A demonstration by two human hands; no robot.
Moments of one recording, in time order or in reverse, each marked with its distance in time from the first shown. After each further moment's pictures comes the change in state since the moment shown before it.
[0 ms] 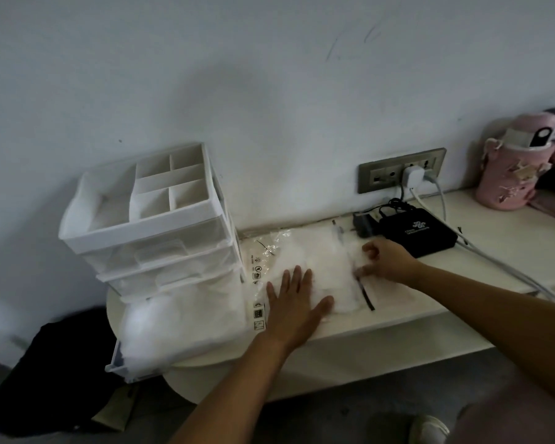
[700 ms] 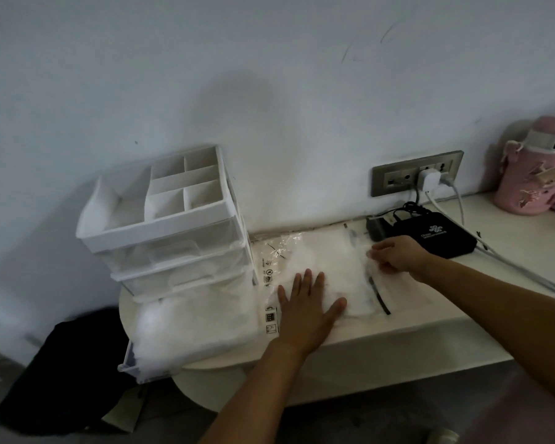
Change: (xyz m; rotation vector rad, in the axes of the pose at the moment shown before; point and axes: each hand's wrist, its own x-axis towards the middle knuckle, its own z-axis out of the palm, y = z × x) left_hand 0.003 0.001 0.005 -0.036 0.078 0.000; right_hand 0.024 -0.005 0.000 0.411 0.042 0.194
